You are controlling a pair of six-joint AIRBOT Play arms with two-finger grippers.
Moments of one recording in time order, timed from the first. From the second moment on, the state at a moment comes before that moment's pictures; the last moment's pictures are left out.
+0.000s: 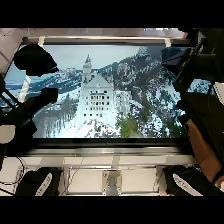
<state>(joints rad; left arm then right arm) -0.08 -0.54 0.69 1.32 -0.62 -1.88 0.21 -0.95 1.59 -1.14 1.24 0.74</state>
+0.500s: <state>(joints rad) 0.14 -0.58 0.72 1.76 -0.64 -1.87 0.21 -0.95 1.60 -1.03 1.19 1.00</state>
